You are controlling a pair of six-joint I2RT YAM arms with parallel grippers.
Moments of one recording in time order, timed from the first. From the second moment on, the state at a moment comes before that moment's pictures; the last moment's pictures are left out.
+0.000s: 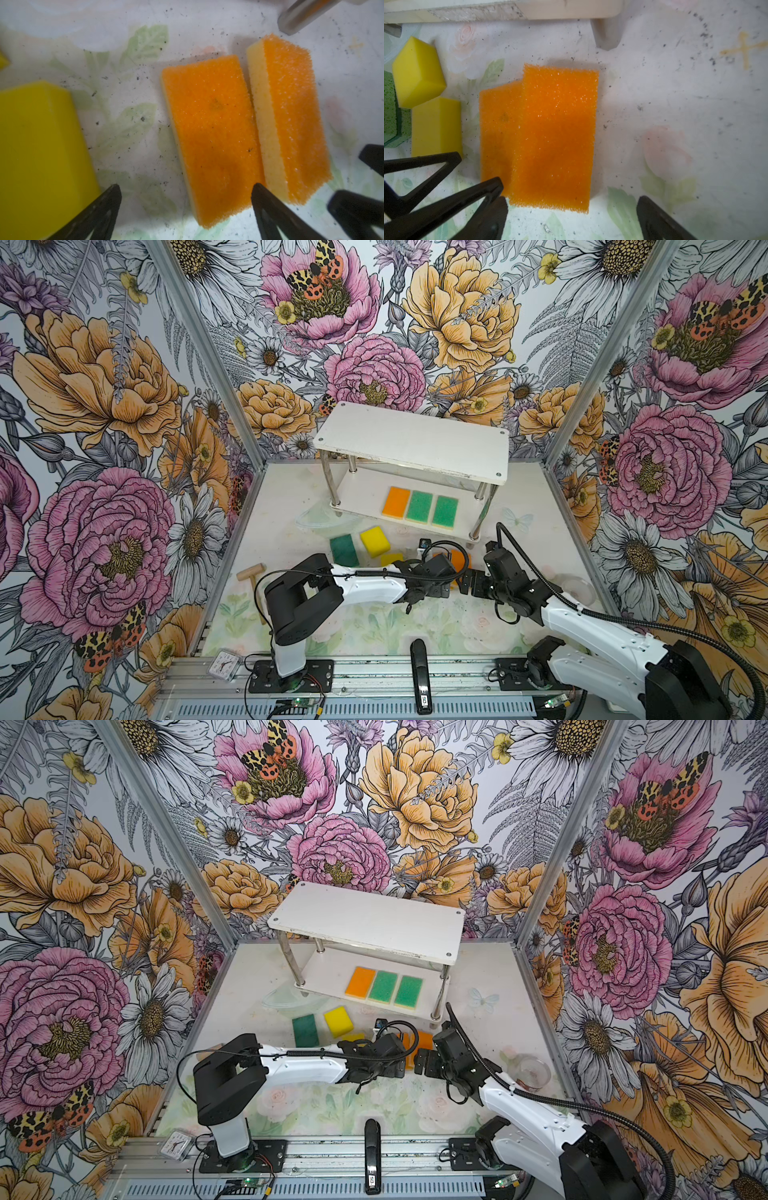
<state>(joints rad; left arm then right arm) -1.12 1.85 1.11 -0.34 -0.33 -0.87 0.54 1.00 0.43 -0.39 -0.01 0.65</state>
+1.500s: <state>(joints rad) -1.11 1.76 1.14 -0.64 -0.49 -0.90 0.53 1.00 0.43 -0.38 -0.01 0.65</state>
